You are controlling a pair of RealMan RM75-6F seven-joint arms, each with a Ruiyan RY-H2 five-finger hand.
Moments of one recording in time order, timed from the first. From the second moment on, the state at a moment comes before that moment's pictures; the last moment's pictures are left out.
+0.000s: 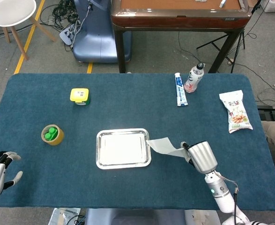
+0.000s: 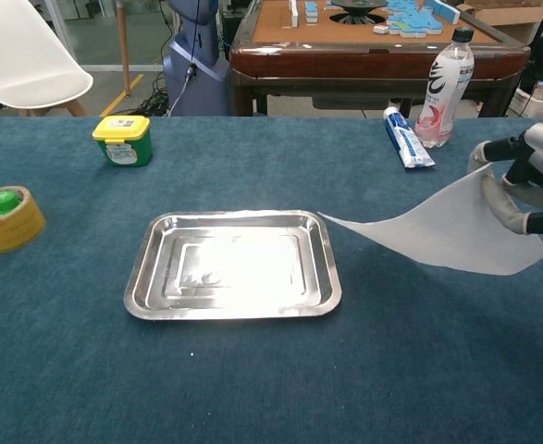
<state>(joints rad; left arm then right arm) -0.04 -1.15 -0.05 -1.61 1.51 1.56 0.13 0.34 -1.61 0.07 -1.30 -1.70 1.48 -0.29</state>
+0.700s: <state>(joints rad) -0.04 -1.15 -0.04 -1.62 1.52 1.56 0.12 0.46 -1.67 0.15 -1.41 -1.72 1.42 -0.48</state>
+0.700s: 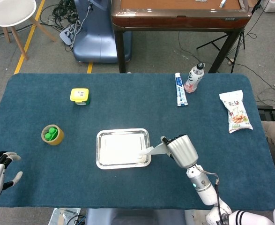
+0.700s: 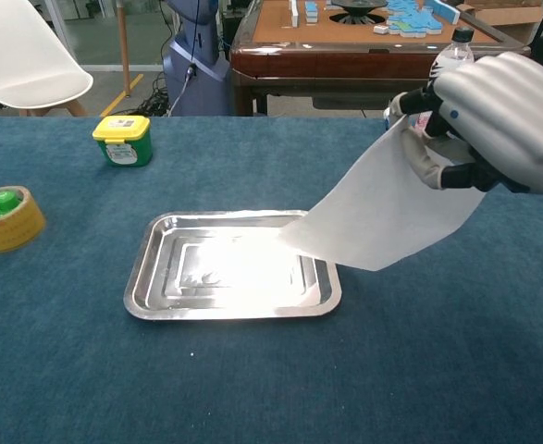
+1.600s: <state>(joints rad) -0.03 -1.14 -0.04 -1.63 1.52 1.57 0.11 0.56 -1.82 0.28 -1.38 -1.66 1.45 -0.57</state>
